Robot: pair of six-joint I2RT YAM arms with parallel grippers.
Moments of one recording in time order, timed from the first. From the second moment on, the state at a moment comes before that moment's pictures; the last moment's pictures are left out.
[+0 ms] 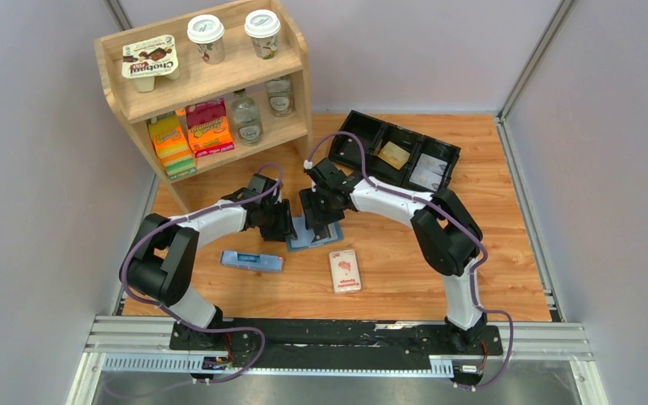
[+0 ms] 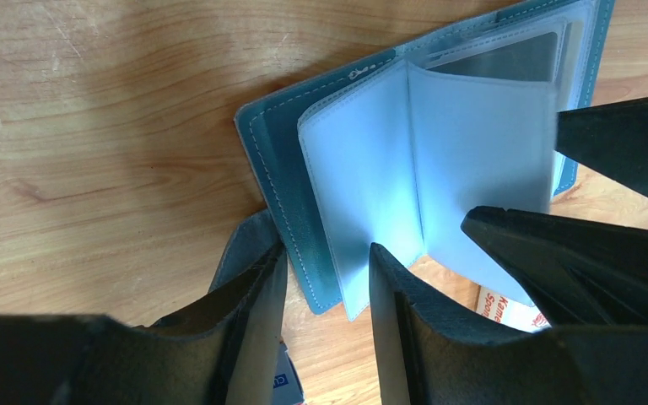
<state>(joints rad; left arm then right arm) -0.42 1.57 0.81 -0.32 0.23 -0.56 0.79 2.02 1.48 -0.50 -0.12 0.44</state>
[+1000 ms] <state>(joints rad) -0.42 1.41 0.74 -0.31 0.16 -0.58 0.75 1.98 1.41 -0.37 -0.34 0.53</state>
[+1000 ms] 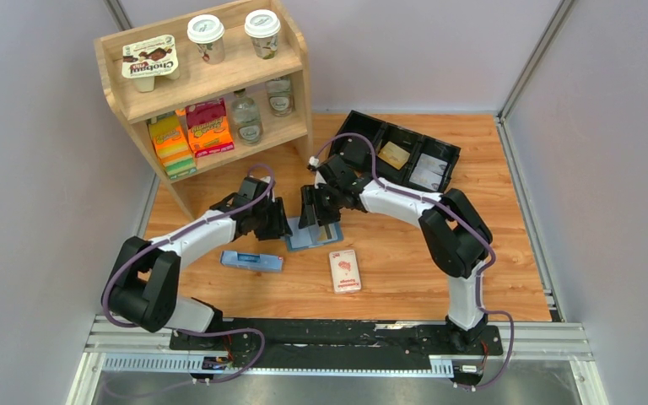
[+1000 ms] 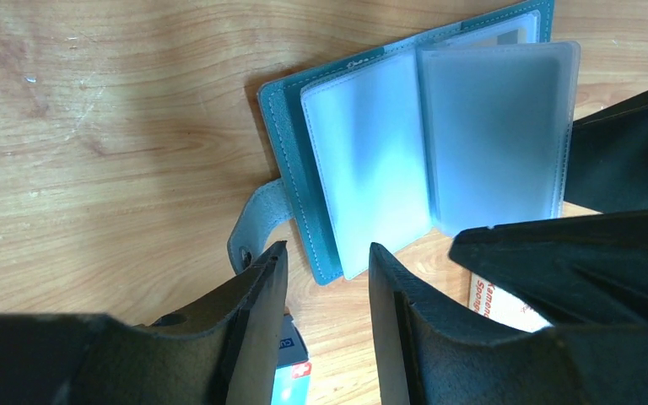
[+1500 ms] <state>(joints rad) -0.42 1.27 0.72 -0.31 0.12 -0.59 0.72 1.98 1.36 -0.20 -0.54 0.60</state>
